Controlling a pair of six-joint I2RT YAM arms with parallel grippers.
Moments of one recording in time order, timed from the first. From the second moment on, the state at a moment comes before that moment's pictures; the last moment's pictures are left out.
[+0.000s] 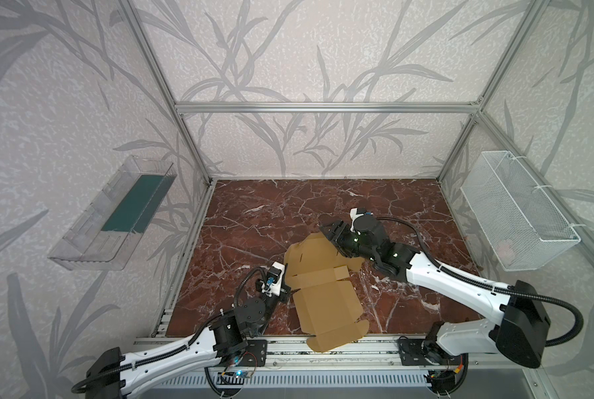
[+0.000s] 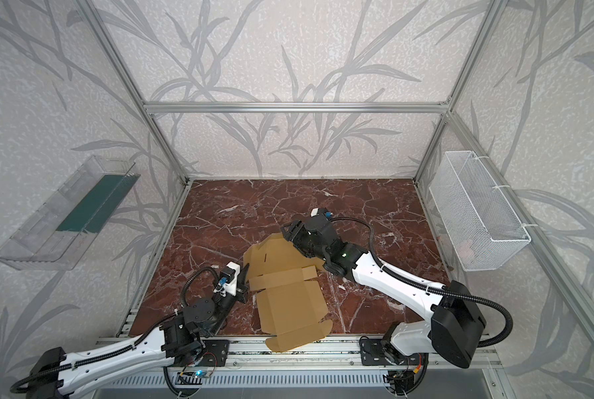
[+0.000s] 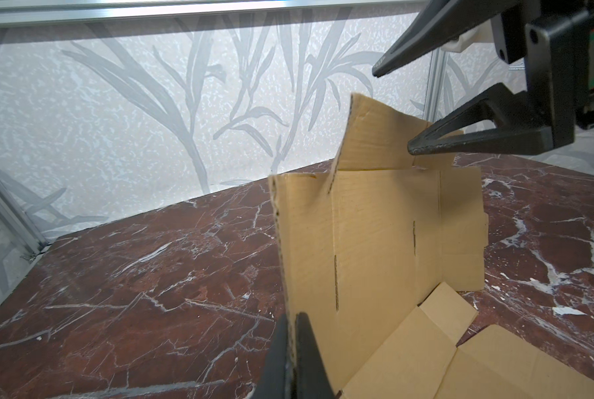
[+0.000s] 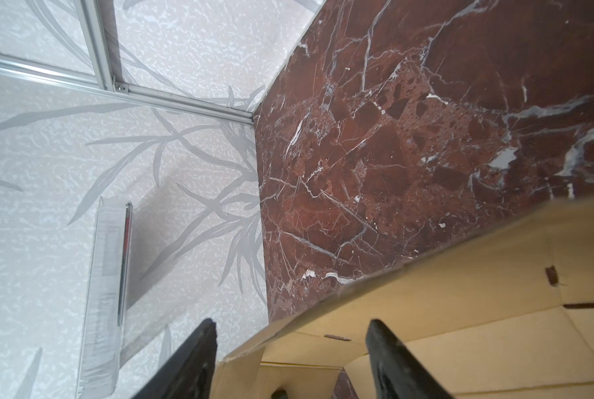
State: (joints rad) left arm -1.11 0.47 0.05 0.35 -0.75 0.07; right arm 0.82 1.35 0.98 -0.06 0.00 1.32
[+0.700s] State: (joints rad) left arm -1.16 0.47 0.04 0.41 -0.82 0.11; right arm 0.81 1.38 0.91 0.02 -0.05 1.37
